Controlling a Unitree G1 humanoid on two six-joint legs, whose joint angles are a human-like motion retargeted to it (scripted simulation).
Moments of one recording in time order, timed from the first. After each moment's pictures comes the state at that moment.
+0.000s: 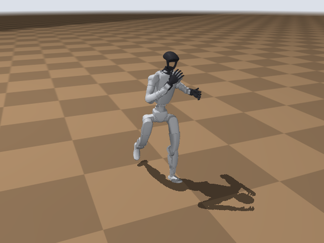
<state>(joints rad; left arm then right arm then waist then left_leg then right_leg) 0.64 0.63 0.23 -0.61 -0.70 -0.22 0.00 -0.47 -0.44 0.36 -0.71 0.36 -0.28 -0.07 0.41 -0.09 0.14 -0.16 0.15 0.40 0.12 -0.36 -0.08 0.36 -0.09 -0.07 0.53 -0.19 0.03</state>
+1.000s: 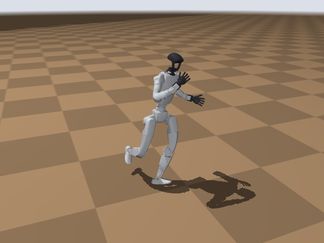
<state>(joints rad) 0.46 0.48 0.10 -0.38 -0.68 -0.25 0.19 -0.64 -0.58 0.59 -0.71 0.43 -0.24 0.02 0.26 -0.04 0.15 -0.26 0.08 0.75 0.37 -0.54 0.15 -0.06 -0.20 -0.15 1.23 -0.44 -0.01</state>
